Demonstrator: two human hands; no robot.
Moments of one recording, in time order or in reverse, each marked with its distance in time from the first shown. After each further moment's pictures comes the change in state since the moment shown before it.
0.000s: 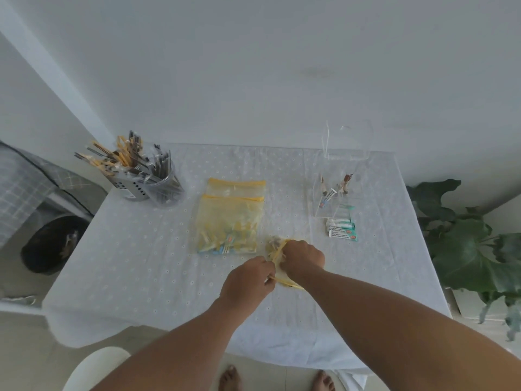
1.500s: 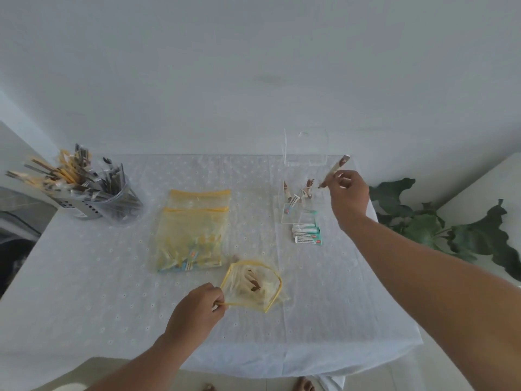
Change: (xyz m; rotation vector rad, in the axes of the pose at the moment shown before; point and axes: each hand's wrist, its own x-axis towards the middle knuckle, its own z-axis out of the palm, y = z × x) left_hand -0.019 -0.044 0.022 -0.045 -0.063 -0.127; right_hand 0.053 0.143 -0.129 1.197 0.712 0.257
